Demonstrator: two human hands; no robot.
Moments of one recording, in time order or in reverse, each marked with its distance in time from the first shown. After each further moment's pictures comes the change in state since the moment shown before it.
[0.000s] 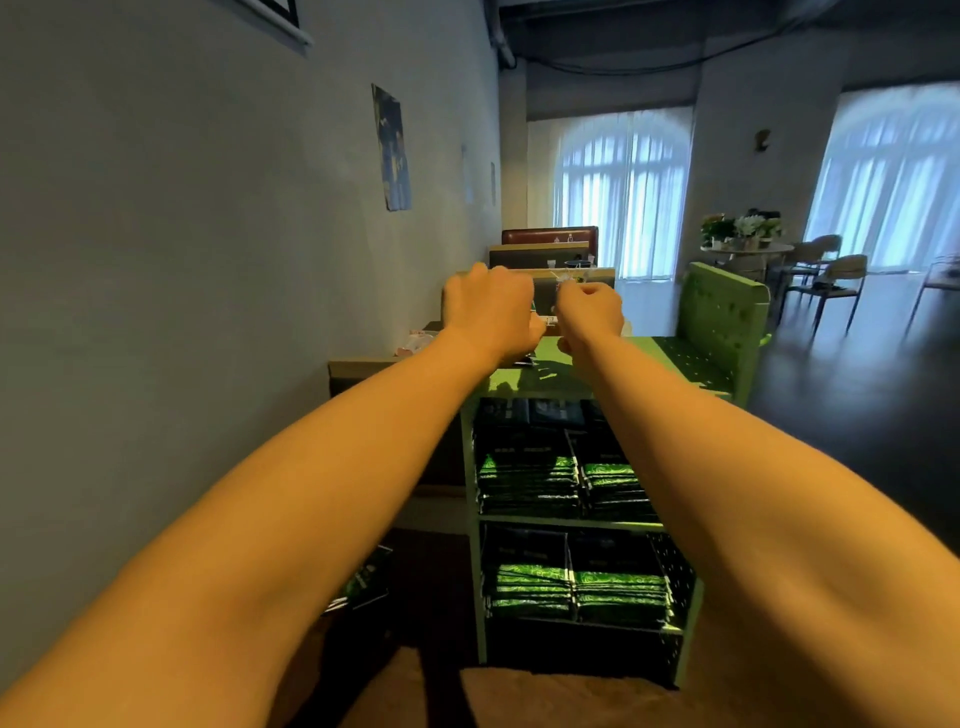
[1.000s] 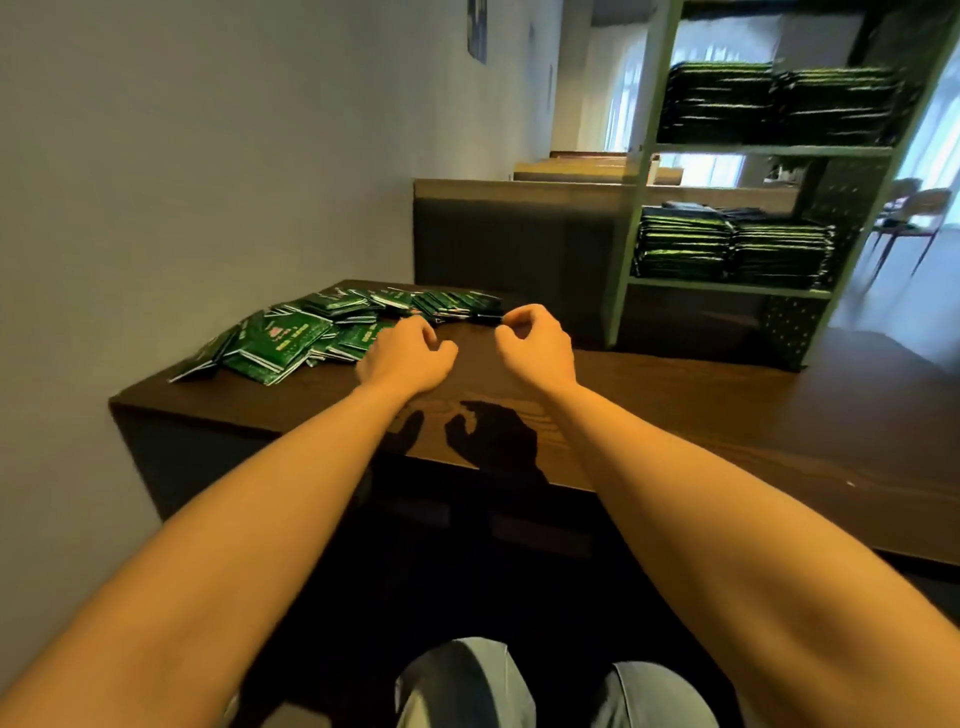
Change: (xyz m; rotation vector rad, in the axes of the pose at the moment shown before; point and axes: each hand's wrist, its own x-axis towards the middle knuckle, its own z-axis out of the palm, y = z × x) left_hand -0.545 -0.162 0.221 -0.524 -0.263 -0.684; right_hand -0.428 0.381 0.102 -0.327 -0.391 -0.228
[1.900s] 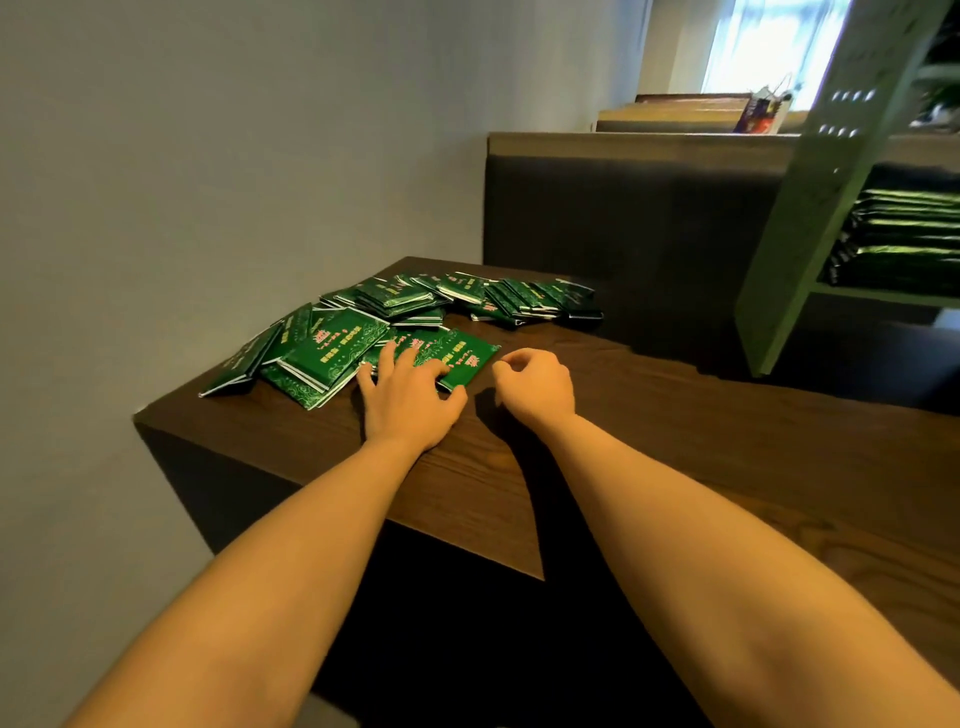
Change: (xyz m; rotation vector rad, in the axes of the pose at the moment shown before) left_hand 0.101 -0.120 0.056 0.361 0.122 0.059; right_hand 0.103 0.051 0.148 -0.103 -0.241 0.189
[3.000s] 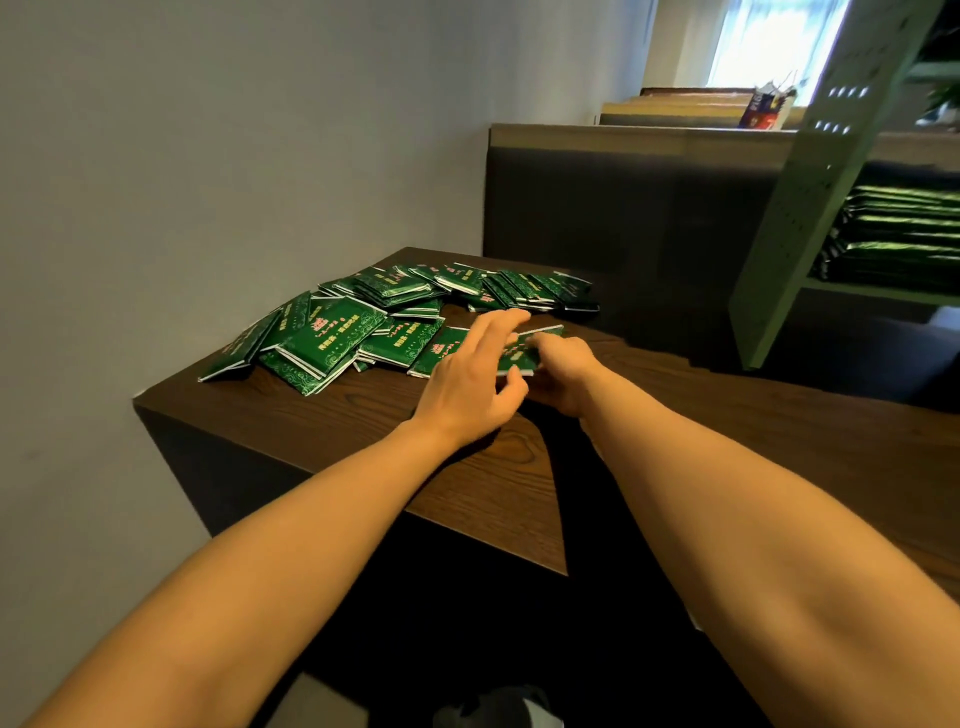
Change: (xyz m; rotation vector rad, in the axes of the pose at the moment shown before) left_hand -0.021 0.056 -0.018 -0.508 0.159 0.539; right_hand 0.012 -0.004 -0.039 0.587 -0.137 0.377
